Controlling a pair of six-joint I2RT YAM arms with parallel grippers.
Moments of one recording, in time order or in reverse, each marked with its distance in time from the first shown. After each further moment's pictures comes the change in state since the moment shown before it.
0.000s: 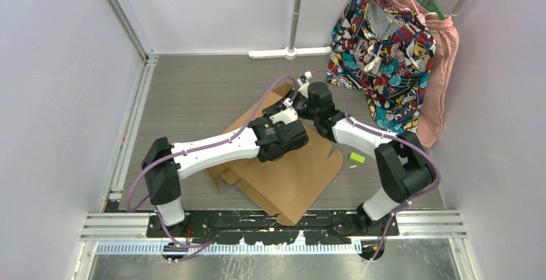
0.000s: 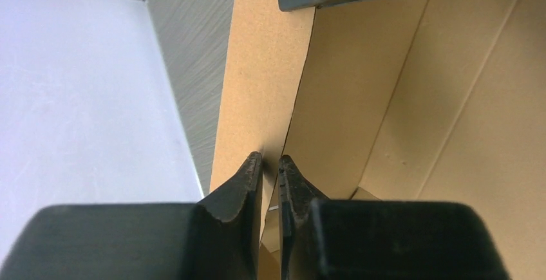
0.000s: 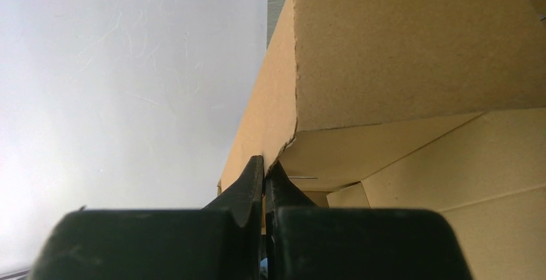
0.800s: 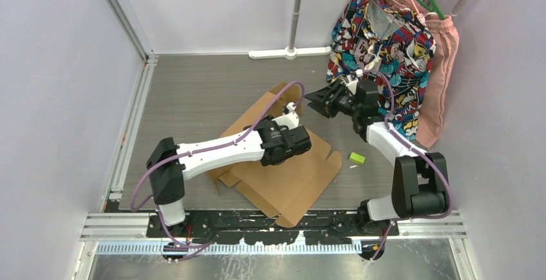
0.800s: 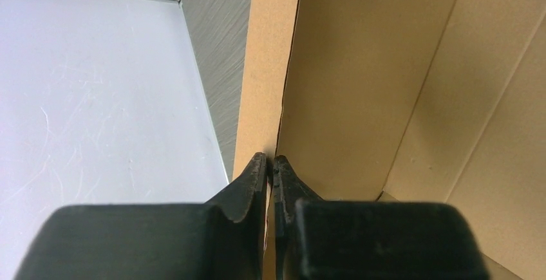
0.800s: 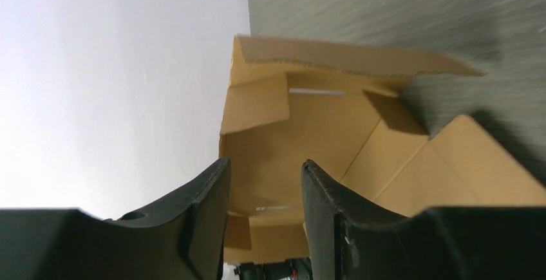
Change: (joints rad) left arm -0.049 0.045 0.025 -0.095 -0.105 -0.029; right arm -0.365 -0.171 -0.122 -0.079 -0.135 -0.040
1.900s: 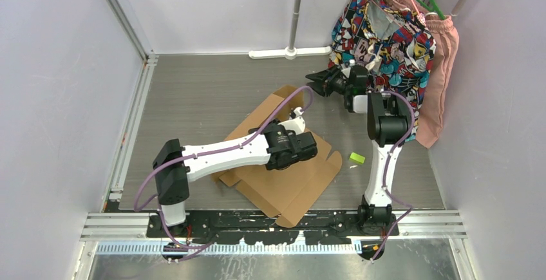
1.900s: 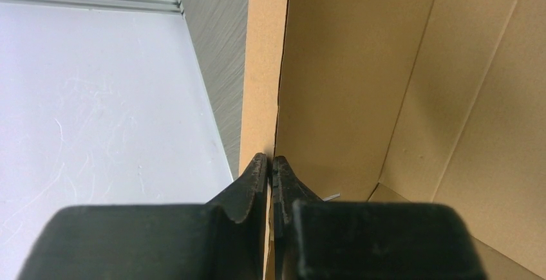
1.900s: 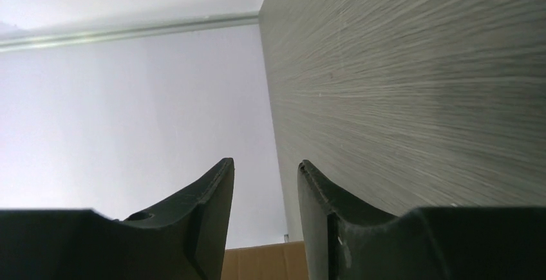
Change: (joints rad) left arm -0.057 0.040 0.068 -0.067 -0.003 -0.017; right arm -0.134 0.783 0.458 0.402 -0.146 0.197
